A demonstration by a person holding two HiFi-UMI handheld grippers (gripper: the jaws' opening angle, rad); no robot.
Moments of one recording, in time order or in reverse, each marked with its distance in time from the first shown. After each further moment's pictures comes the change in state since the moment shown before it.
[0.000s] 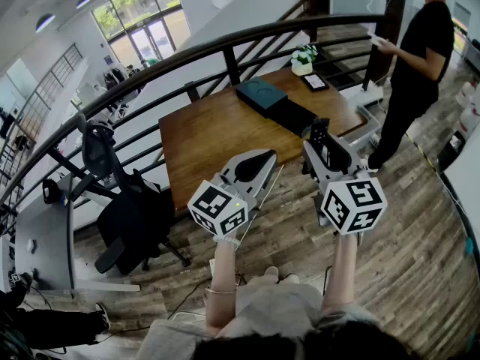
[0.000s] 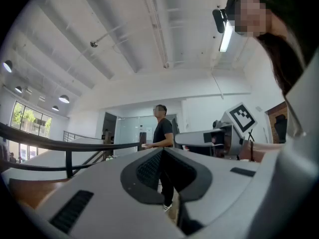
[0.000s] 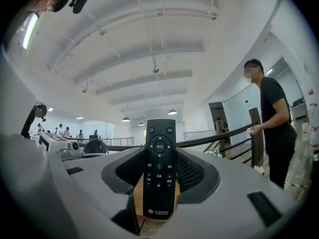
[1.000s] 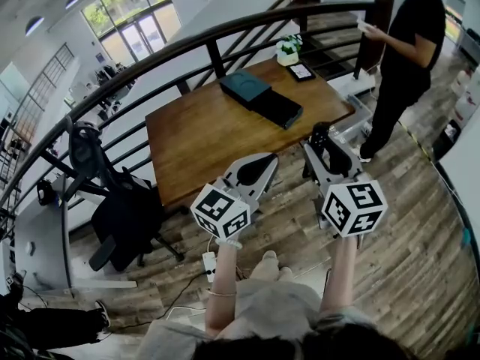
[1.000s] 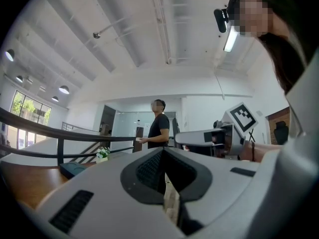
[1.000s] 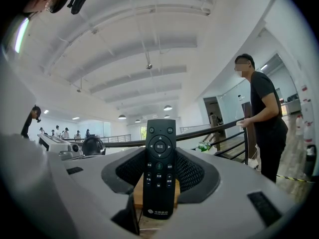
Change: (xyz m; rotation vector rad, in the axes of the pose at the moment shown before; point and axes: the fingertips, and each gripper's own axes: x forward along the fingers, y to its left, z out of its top) left arm 0.044 -0.043 -0.032 -0.064 0.034 -0.013; right arm -0.039 -0.054 -0.022 0.048 0.048 -0.033
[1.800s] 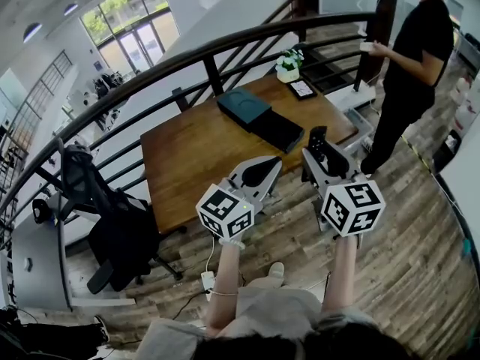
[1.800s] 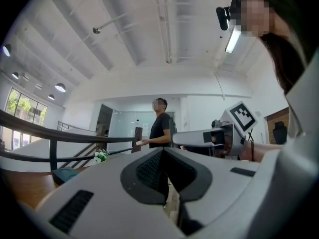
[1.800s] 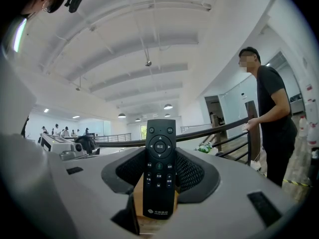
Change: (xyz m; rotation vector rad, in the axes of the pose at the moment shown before) left arm 0.064 0.074 -0.003 0.000 -0.003 -0.043; right arm 0.088 -0.041 0.006 -0.013 0.014 0.010
